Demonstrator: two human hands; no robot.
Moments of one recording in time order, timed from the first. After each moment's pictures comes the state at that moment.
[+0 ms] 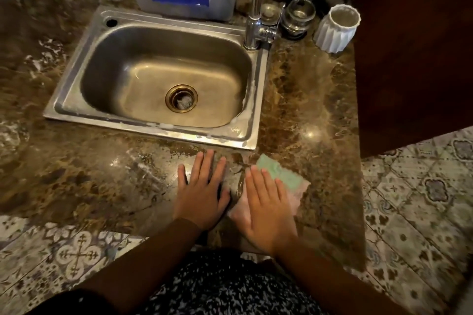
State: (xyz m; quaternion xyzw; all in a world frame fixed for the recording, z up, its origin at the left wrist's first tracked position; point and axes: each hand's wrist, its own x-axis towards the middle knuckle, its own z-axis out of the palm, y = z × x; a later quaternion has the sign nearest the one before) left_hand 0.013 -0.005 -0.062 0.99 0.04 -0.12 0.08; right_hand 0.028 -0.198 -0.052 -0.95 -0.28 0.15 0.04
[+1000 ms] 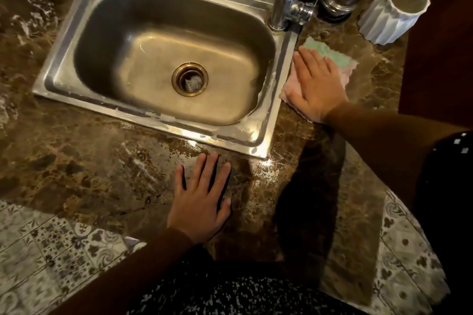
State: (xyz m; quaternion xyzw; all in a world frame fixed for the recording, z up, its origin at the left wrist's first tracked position) left_hand 0.010 -0.005 -0.071 0.99 0.03 -0.09 0.06; right_hand 0.338 -0.195 -0.048 -0.93 -0.34 0.11 -0.01
